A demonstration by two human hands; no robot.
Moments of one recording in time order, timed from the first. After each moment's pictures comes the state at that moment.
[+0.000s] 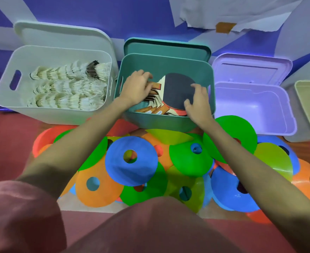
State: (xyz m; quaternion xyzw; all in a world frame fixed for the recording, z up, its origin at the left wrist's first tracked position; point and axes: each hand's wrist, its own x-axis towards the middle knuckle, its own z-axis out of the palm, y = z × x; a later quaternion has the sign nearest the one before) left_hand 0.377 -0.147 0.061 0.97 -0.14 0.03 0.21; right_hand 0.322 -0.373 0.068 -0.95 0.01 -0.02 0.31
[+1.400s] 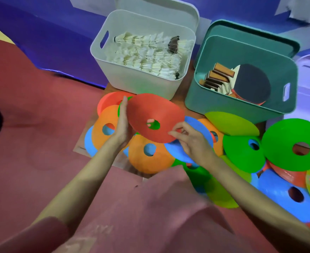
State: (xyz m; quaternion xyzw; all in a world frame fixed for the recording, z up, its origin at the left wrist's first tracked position) left_hand 0.120 0.022 0.059 0.45 0.31 -0.05 0.84; right_hand 0.144 -0.199 0.039 -0.85 -0.42 0.02 0.32
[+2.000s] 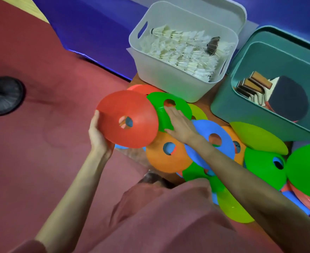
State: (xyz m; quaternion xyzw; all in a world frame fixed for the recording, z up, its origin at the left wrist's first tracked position) left_hand 0.027 0.106 0.035 0.32 0.41 0.23 0.82; right_hand 0.180 -0.084 -0.011 -0.89 -0.41 0.18 0.11
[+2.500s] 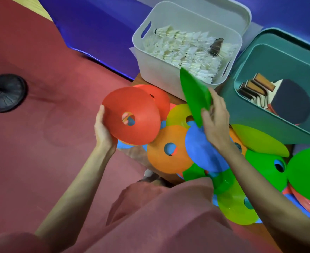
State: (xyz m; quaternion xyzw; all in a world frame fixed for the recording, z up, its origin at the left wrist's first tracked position) left_hand 0.040 0.103 0.042 0.36 0.41 0.23 0.81; right_hand 0.185 -0.133 0.064 -0.87 -0.21 0.01 0.44
